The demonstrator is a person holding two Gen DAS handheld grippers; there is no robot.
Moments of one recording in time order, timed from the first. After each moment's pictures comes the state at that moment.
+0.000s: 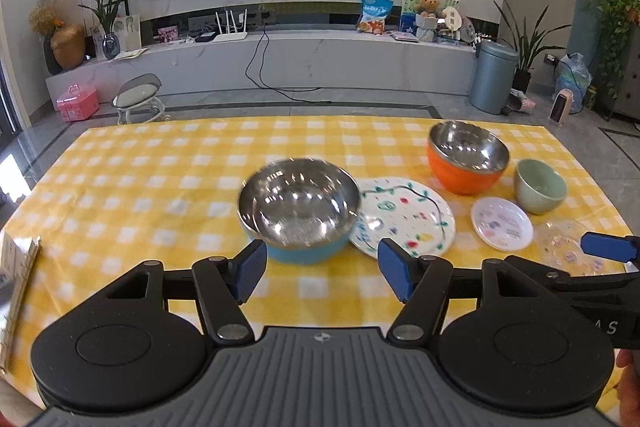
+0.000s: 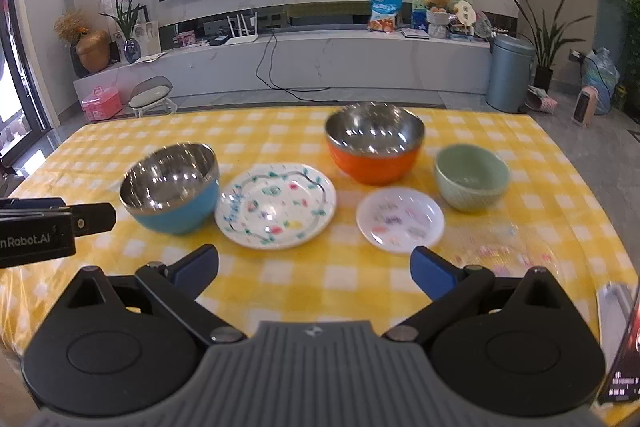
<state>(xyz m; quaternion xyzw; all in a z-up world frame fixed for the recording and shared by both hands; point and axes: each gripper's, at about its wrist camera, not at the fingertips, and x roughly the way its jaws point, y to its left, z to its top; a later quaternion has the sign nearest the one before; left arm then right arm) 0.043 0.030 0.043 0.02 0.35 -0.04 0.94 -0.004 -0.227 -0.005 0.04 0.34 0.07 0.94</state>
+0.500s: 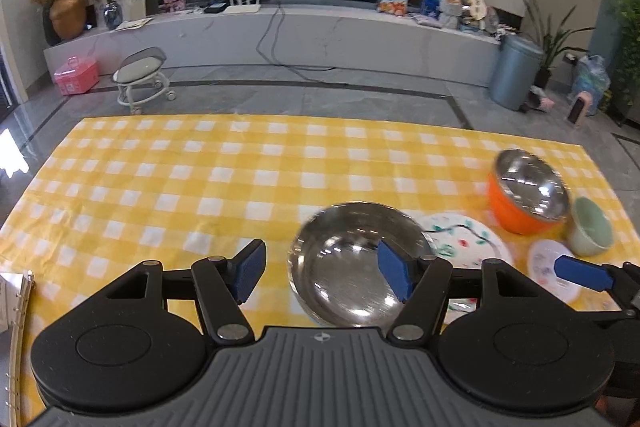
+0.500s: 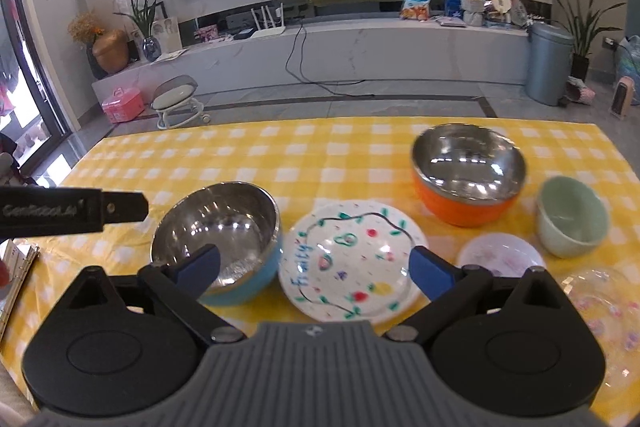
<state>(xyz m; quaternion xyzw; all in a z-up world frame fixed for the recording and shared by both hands) 0.143 0.085 0.038 -0.01 0.40 -0.03 0.92 0.084 -0.165 -0.006 0.06 0.36 0.11 0.92</state>
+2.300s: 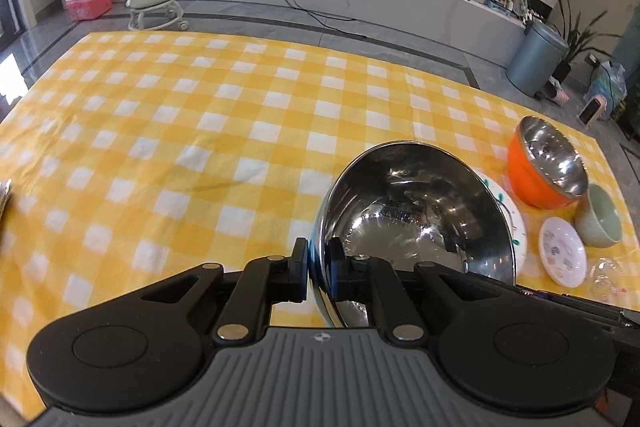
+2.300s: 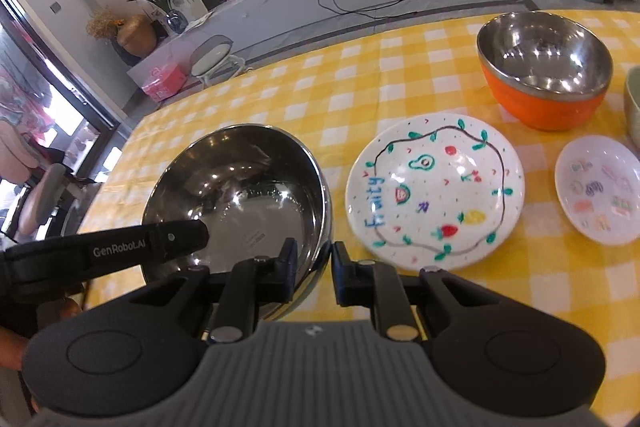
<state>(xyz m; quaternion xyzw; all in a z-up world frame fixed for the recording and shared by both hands) 0.126 0.101 0.015 -0.08 0.46 -0.01 0.88 0.094 -0.161 -0.033 0.17 0.46 0.18 0.85</state>
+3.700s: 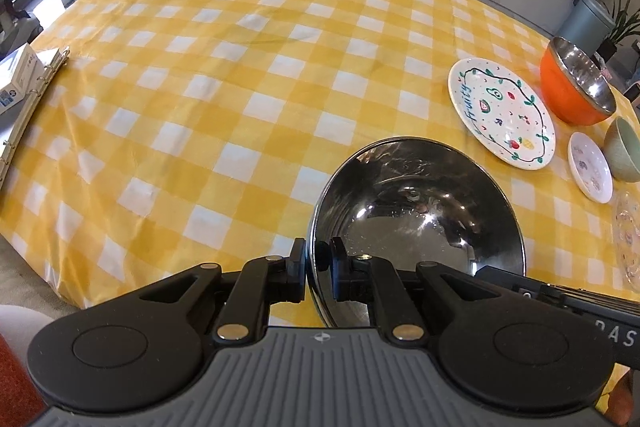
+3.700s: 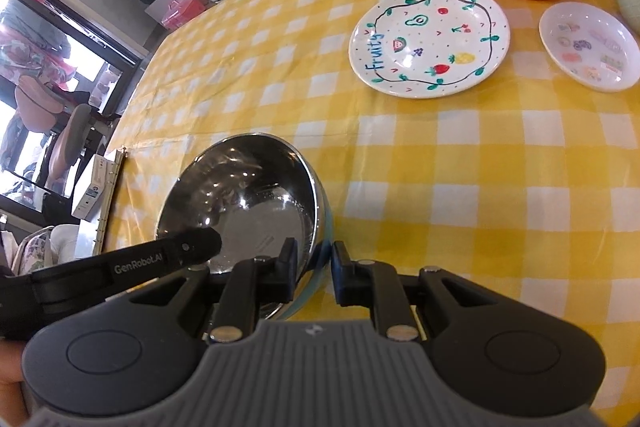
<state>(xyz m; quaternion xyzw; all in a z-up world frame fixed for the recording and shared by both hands) 0.051 0.092 -0.017 -0.09 0.54 0.06 0.84 0.035 -0.180 -0.062 0.18 0.55 0.23 0.78</state>
